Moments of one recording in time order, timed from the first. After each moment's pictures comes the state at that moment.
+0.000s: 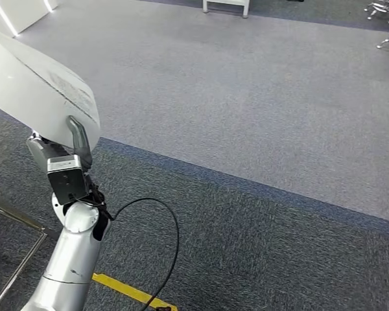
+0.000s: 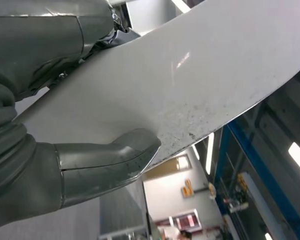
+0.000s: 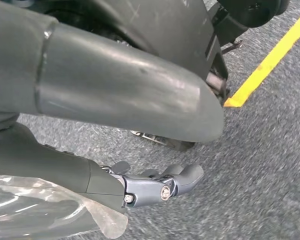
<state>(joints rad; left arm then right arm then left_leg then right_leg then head) -0.39 -0.19 -0.25 -1.40 -0.28 0.70 -0.64 -0.04 0.16 -1.15 -0.20 1.26 0.17 -0.43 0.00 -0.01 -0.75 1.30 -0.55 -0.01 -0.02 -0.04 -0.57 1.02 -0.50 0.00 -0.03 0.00</state>
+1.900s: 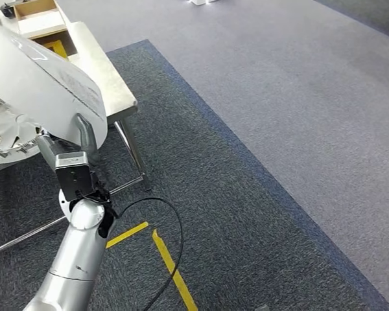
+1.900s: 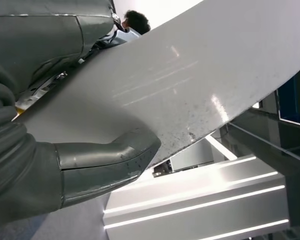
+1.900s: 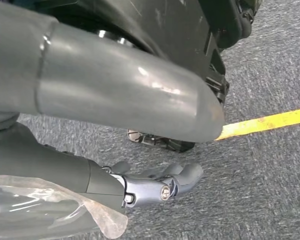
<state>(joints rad) -0.39 -0.20 -0.24 -1.39 -0.28 0.70 -0.64 -0.05 0.17 -1.15 -0.20 1.27 0.17 -0.44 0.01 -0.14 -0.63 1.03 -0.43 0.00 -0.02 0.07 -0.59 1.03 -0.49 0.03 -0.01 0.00</state>
